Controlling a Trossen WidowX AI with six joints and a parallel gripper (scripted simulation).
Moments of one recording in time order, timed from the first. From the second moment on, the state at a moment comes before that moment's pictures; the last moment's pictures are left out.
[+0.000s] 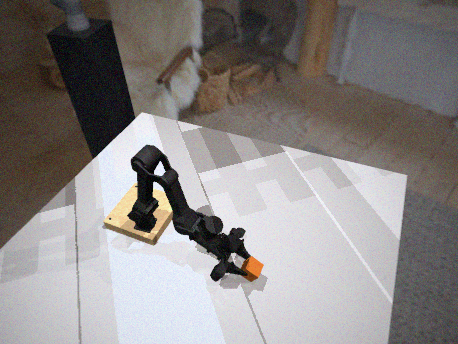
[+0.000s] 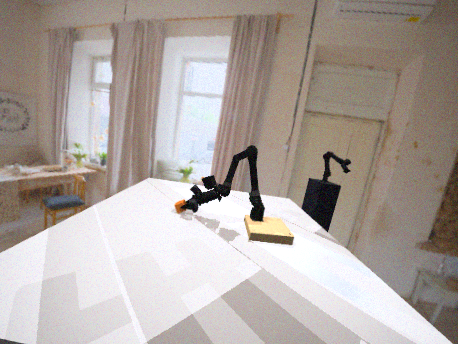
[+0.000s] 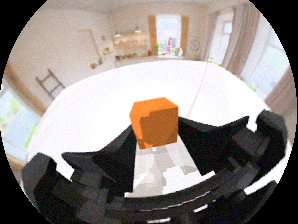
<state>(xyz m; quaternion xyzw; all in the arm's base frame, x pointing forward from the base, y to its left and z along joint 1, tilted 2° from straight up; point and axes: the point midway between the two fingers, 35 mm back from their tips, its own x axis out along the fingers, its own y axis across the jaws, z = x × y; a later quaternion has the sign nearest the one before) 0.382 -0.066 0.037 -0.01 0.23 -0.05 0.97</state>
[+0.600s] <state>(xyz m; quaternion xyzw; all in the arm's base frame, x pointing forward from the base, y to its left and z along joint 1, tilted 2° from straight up) 0.382 -0.066 0.038 -0.01 0.23 -0.05 0.97</state>
